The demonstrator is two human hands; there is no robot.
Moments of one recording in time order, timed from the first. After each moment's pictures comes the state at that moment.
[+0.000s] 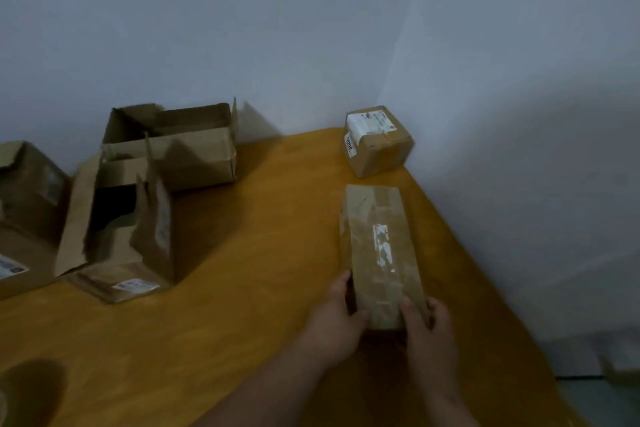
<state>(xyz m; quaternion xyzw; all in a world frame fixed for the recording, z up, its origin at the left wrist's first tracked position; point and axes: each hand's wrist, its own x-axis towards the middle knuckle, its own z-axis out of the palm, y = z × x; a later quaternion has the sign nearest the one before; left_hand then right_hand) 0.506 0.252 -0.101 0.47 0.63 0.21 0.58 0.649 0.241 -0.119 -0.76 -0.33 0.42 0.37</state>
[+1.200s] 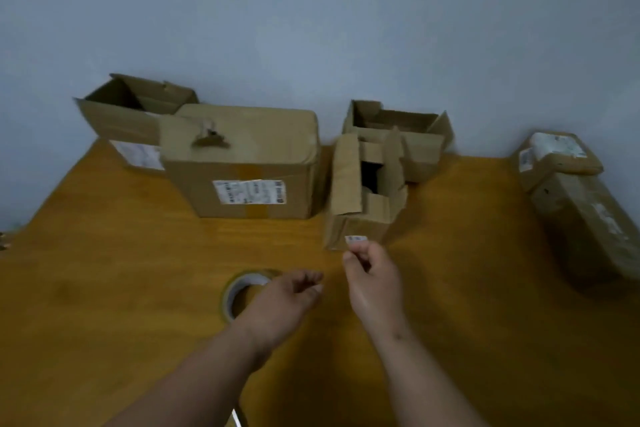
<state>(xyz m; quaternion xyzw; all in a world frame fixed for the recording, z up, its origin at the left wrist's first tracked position) 0.196 0.074 -0.073 0.28 0.72 0.36 0.52 0.315 0.161 -0.071 -0.53 -0.64 0.49 0.26</state>
